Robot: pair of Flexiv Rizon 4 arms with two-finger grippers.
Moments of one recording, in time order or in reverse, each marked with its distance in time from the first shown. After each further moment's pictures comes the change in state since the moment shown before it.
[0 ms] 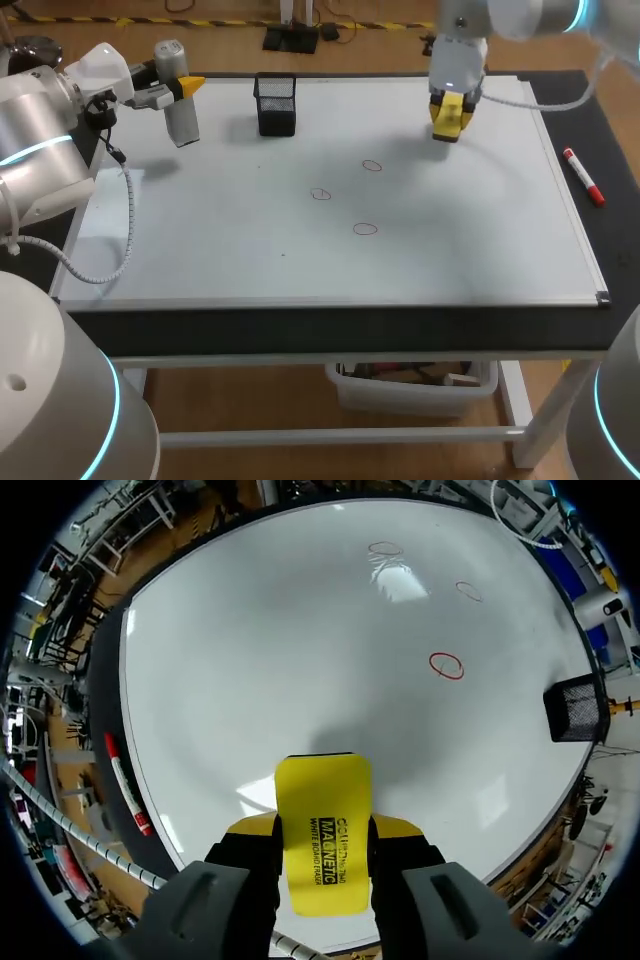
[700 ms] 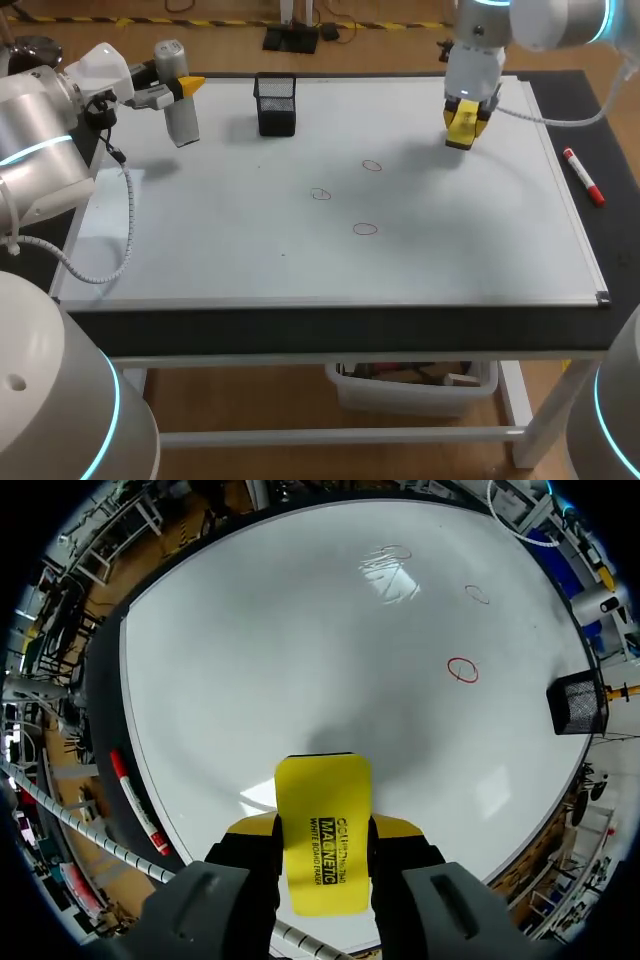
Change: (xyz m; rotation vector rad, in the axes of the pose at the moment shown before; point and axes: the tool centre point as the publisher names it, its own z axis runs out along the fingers) left arm 0.000 0.000 0.000 0.000 0.000 0.000; right arm 0.024 0.007 0.000 0.009 -0.020 0.044
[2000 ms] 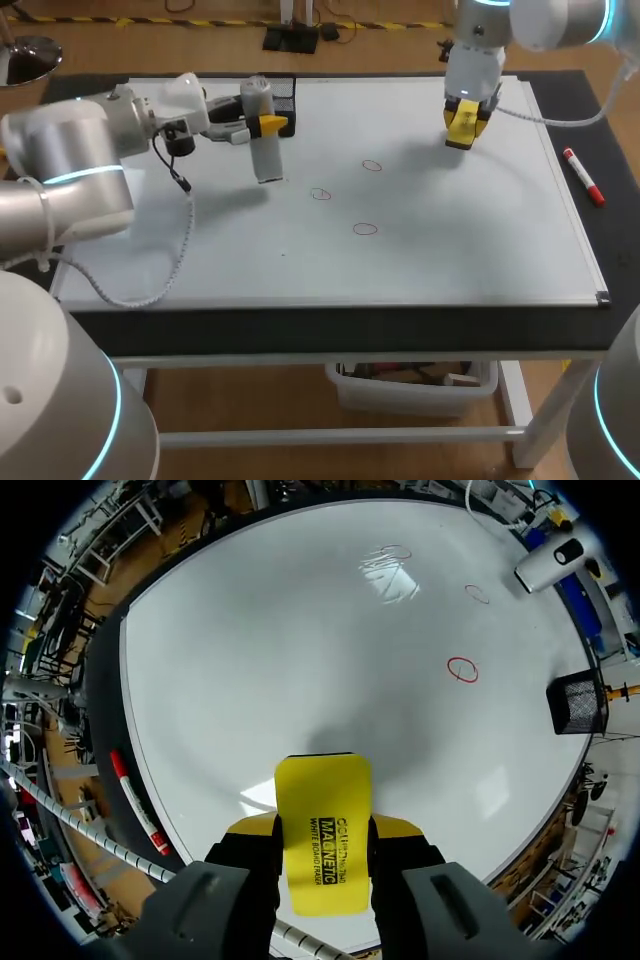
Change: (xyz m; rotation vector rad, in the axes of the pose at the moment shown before) left arm 0.166 0.011 0.070 0.070 0.353 -0.090; right arm 0.000 0.000 0.000 0.000 0.000 0.000
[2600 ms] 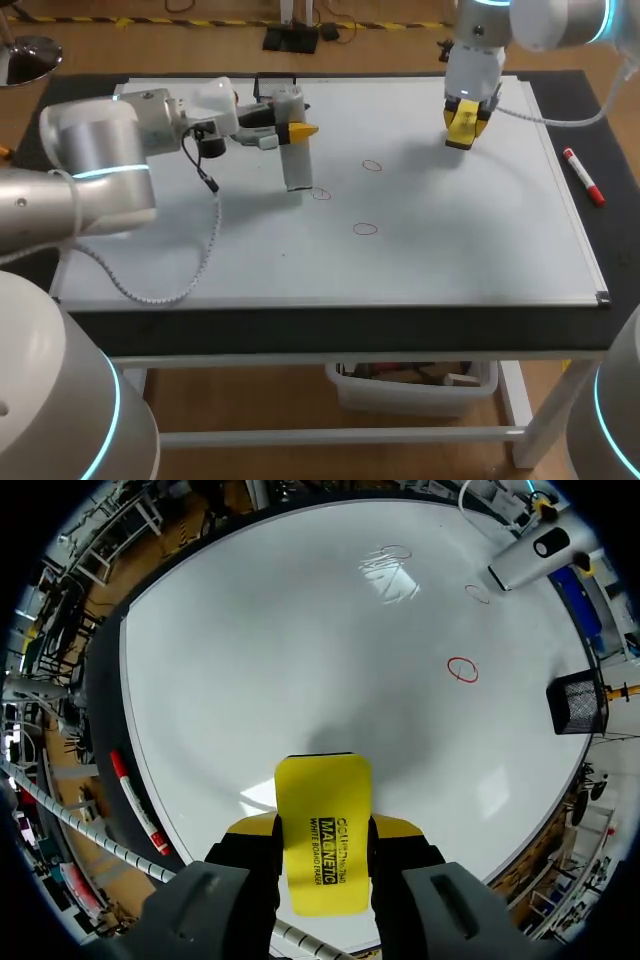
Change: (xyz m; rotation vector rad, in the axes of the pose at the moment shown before) left arm 0.021 0.015 0.048 -0.004 0.132 -0.056; right arm 0.000 0.000 0.000 0.000 0.000 0.000
